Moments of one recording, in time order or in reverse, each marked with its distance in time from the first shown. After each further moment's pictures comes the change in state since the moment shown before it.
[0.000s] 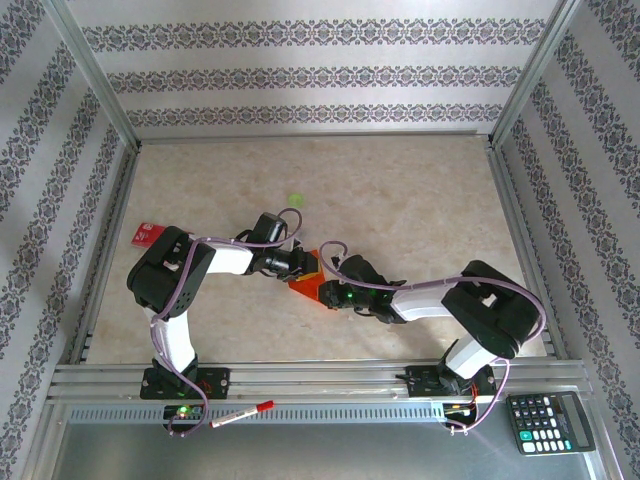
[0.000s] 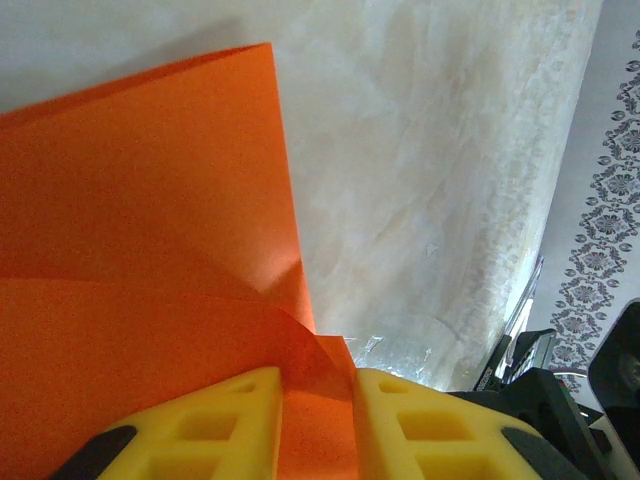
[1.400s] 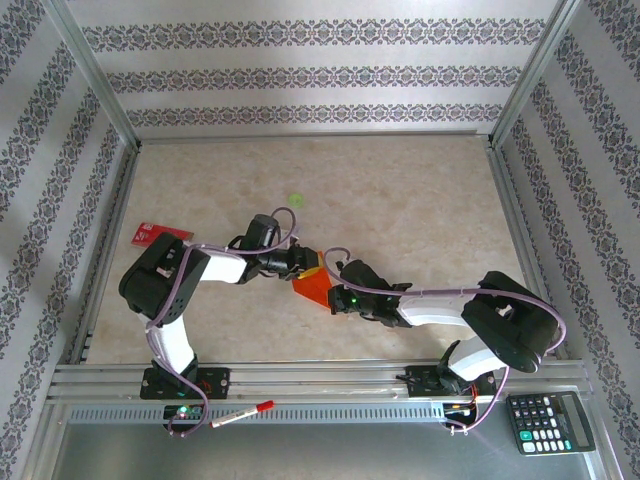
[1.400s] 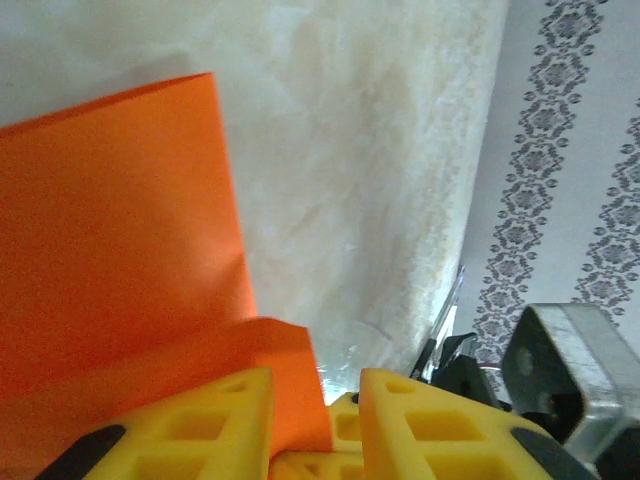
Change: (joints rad) left arm 0.005 -0.073 -0.108 0.264 0.048 -0.194; right arm 0.039 -0.101 -0.003 -0.182 0.117 -0.035
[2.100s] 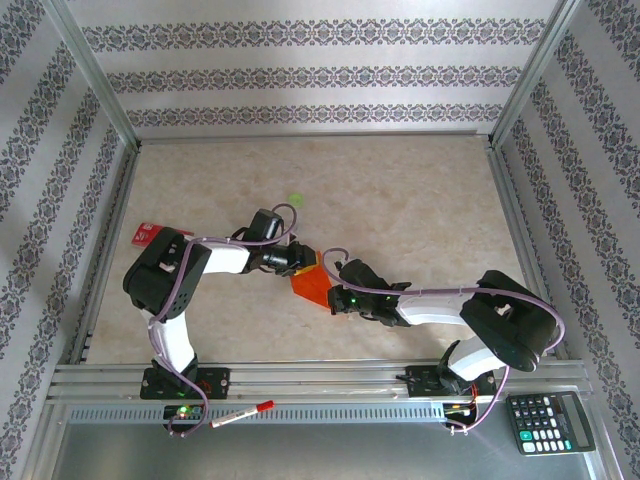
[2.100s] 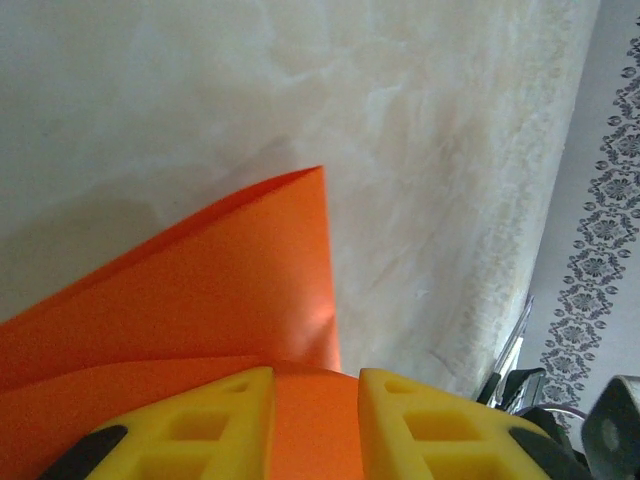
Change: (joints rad) left arm 0.017 0.064 0.108 -0.232 -0.087 0.143; right arm 0.001 0.015 0.005 -0.004 0.001 -0.021
